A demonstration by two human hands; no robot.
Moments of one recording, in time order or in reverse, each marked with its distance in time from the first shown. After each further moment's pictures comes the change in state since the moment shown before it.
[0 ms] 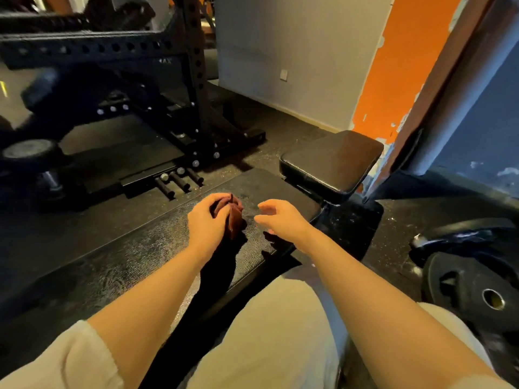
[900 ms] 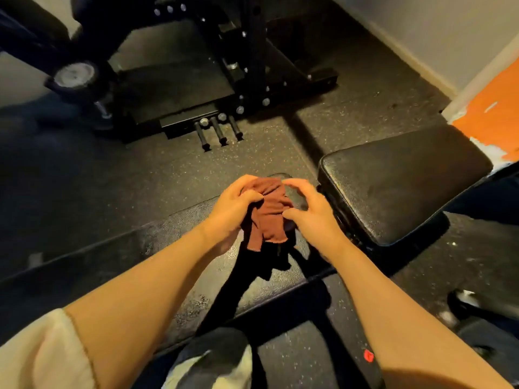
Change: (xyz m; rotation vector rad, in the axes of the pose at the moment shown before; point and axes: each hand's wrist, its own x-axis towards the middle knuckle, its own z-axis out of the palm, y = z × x) left_hand 0.134 0.098 0.051 -0.501 -0.134 -0.672; right_hand 0.134 -0.029 -0.102 0.123 -0.168 -0.140
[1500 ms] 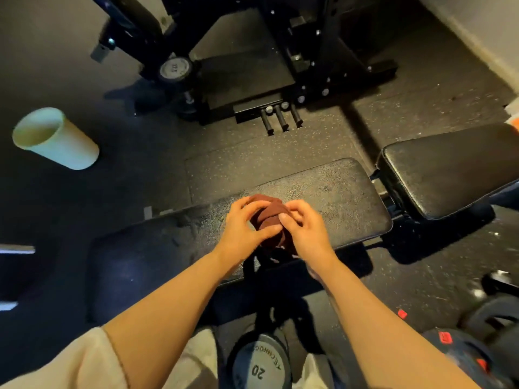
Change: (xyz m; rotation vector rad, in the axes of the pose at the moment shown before) left_hand -0.215 0.036 -0.139 0.596 0.157 0.131; right_hand -0.156 -0.167 0.136 0.398 -0.095 0.144
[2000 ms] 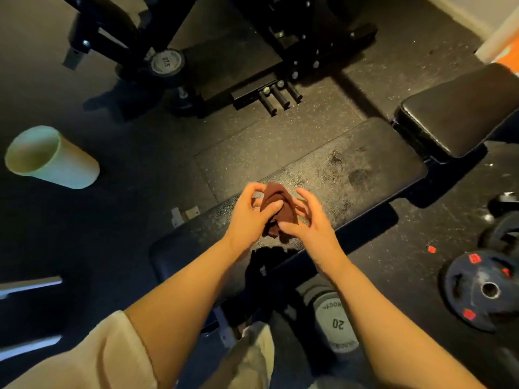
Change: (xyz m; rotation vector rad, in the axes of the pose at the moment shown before) left_hand -0.039 -0.084 -0.172 -0.274 -0.165 -0.043; right_hand -0.070 -0.013 0.205 0.115 0.120 0.060
